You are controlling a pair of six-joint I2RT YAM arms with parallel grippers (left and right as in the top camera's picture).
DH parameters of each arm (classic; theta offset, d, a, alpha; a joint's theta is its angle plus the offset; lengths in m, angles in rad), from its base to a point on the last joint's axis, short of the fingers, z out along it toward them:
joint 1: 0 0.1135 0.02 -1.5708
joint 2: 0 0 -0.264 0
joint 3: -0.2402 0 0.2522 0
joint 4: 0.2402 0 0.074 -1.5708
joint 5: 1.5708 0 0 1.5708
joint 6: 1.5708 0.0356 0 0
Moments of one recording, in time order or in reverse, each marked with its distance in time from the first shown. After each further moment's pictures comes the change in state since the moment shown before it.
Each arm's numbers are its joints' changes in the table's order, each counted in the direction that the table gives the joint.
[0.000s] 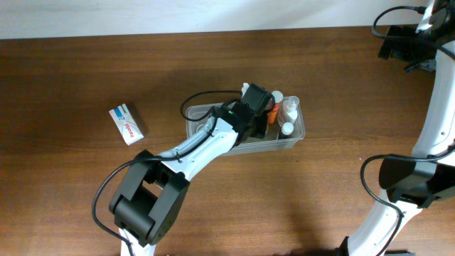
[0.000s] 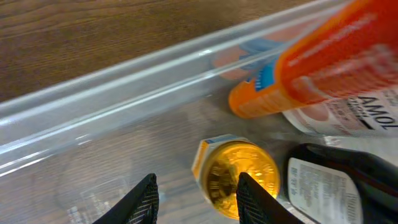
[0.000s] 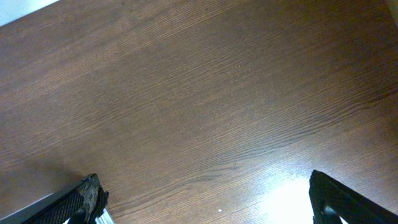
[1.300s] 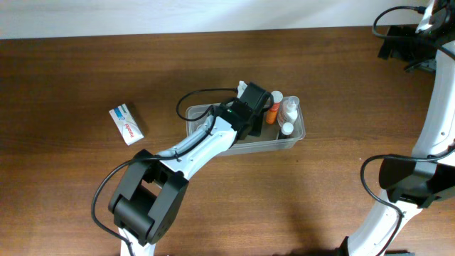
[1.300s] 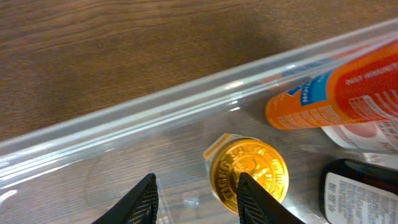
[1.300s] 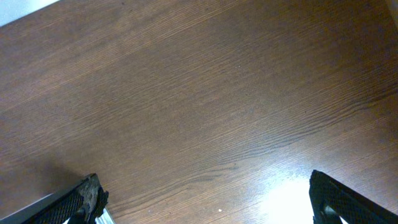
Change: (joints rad) left arm 0.017 0.002 -0.010 0.029 -0.094 0.000; right arm 0.000 0.000 0.000 0.000 0.000 0.000
